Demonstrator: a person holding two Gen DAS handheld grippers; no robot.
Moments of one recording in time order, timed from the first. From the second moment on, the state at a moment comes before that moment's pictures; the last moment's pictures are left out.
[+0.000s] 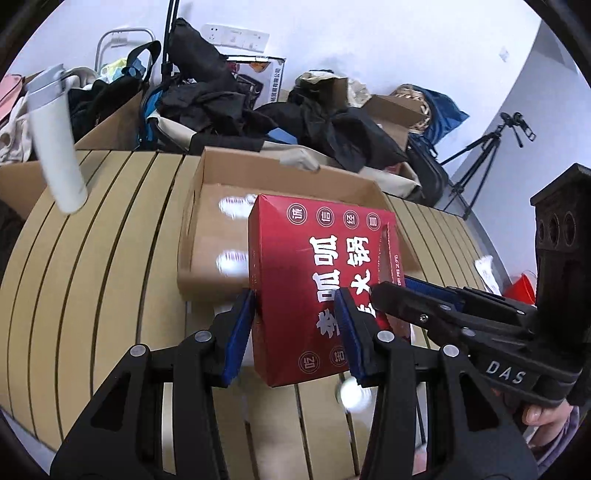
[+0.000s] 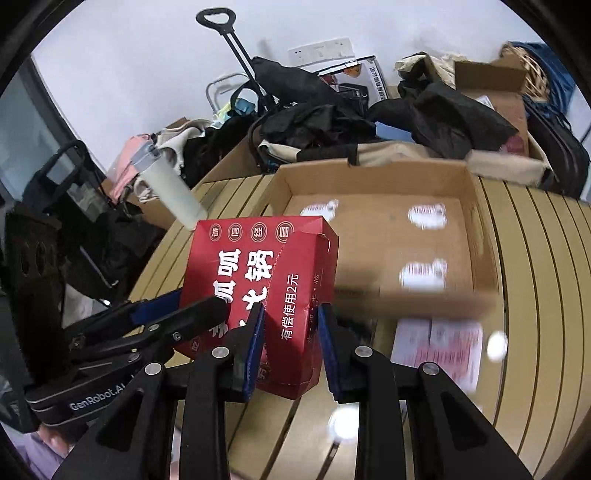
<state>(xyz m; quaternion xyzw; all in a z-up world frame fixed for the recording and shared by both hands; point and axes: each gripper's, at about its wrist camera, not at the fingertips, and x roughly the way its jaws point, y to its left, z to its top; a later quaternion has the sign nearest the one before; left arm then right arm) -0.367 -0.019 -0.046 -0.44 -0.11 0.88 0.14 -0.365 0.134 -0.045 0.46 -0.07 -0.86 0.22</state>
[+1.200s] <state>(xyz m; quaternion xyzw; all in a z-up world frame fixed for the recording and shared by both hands) -0.514 -0.040 -0.080 -0.46 -0.04 0.89 0.01 -0.557 0.114 -0.107 0.51 -0.06 -0.85 0.13</state>
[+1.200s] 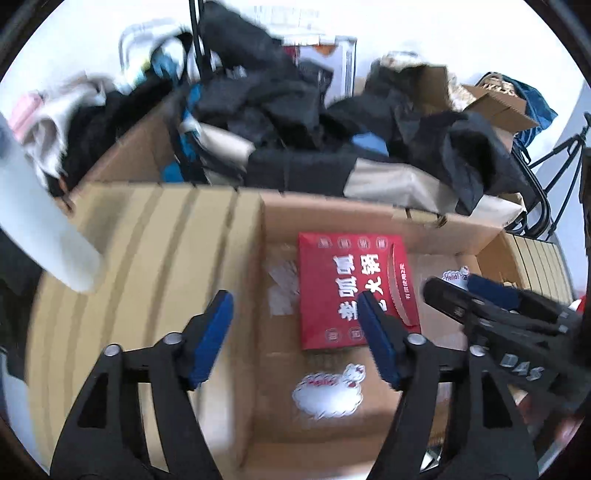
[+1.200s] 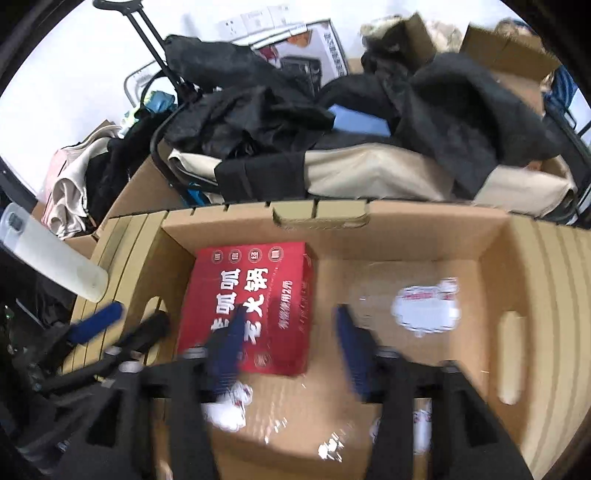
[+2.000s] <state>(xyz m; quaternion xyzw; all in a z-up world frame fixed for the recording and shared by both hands) -0.190 -0.050 -0.018 -0.35 0.04 0.94 -0.04 -0.273 0.167 -0.020 0.43 0.05 -0.88 0.21</state>
